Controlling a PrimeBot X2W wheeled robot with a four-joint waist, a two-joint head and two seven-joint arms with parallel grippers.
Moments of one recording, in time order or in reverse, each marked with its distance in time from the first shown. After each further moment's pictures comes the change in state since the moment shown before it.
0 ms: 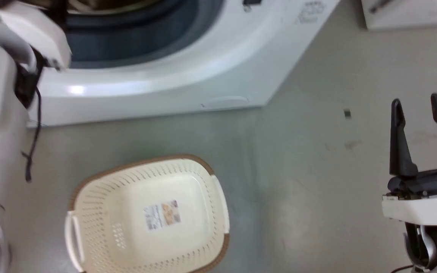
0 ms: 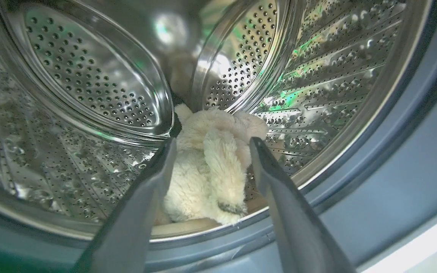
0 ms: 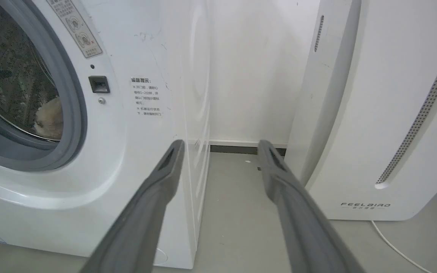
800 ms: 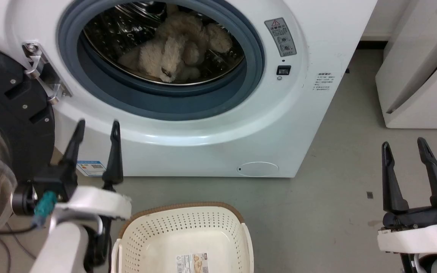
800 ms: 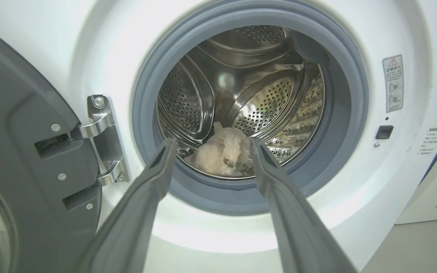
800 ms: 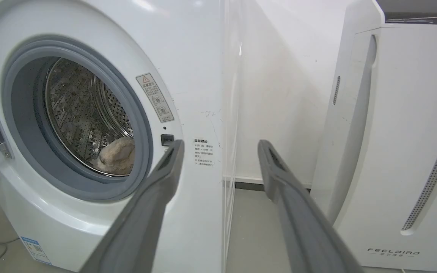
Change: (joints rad) left arm 0.886 -0.149 0.303 -0.739 0.041 0.249 -0.017; right arm 0.142 0.000 -0.007 0.031 -0.023 0.000 0.000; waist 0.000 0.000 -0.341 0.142
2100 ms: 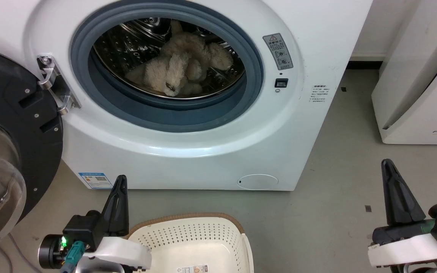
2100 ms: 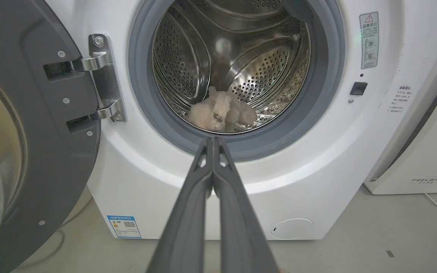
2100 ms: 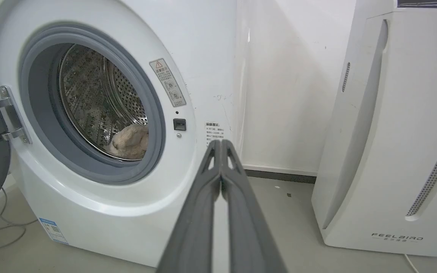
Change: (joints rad) left arm 0.274 -0.188 0.103 -0.076 0.162 -0.056 0.027; right arm 0.052 0.000 0.029 0.043 -0.001 0.000 0.026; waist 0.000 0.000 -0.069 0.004
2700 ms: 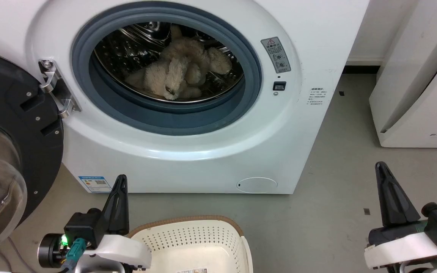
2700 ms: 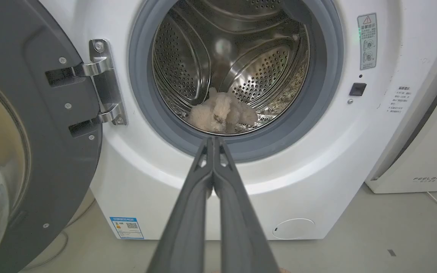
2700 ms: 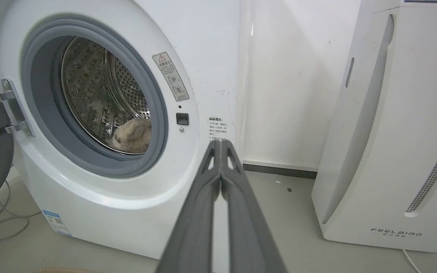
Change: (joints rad) left arm 0.001 -0.016 0.018 -0.012 0.032 -0.009 0.036; right arm 0.000 0.000 0.012 0.007 -0.006 0.000 0.037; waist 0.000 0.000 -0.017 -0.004
